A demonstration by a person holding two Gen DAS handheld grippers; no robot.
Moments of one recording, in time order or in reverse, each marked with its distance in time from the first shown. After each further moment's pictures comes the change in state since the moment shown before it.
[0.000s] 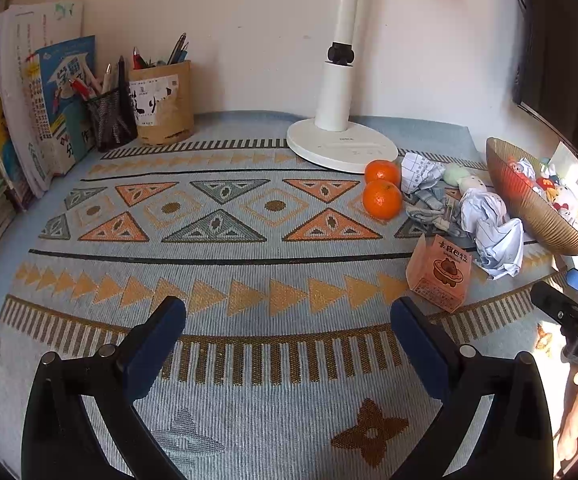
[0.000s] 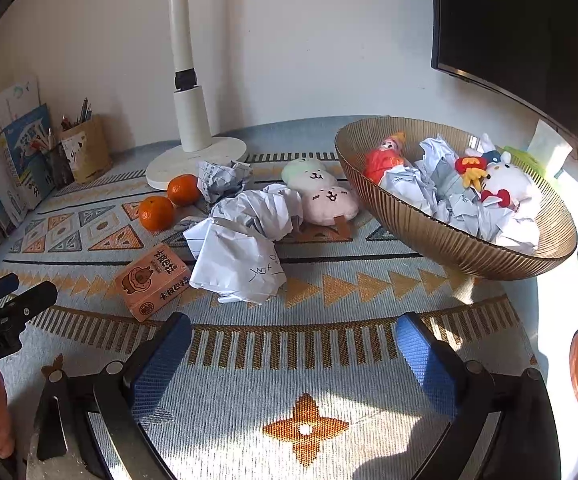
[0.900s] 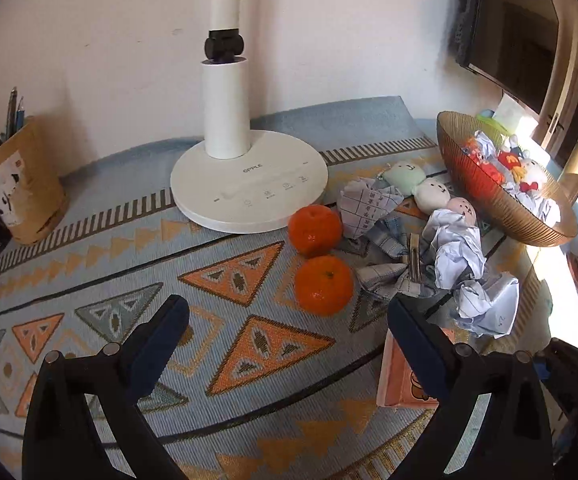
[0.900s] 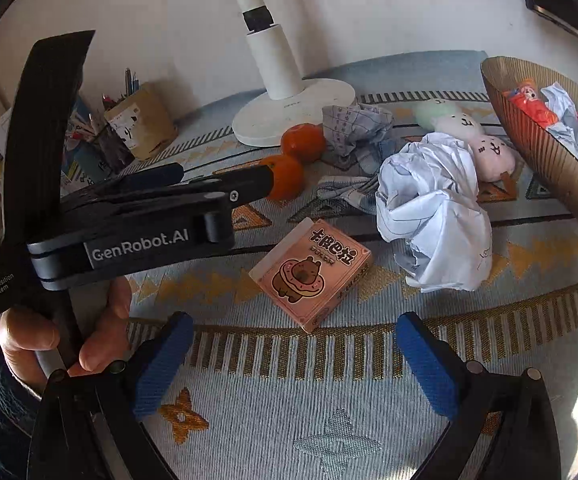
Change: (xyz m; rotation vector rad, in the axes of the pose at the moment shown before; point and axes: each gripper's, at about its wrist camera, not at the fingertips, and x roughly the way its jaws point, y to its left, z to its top) left arm 0.087 -0.047 0.088 0.313 0.120 -0.276; right arm 0.039 0.098 0.021 0.062 0.203 0.234
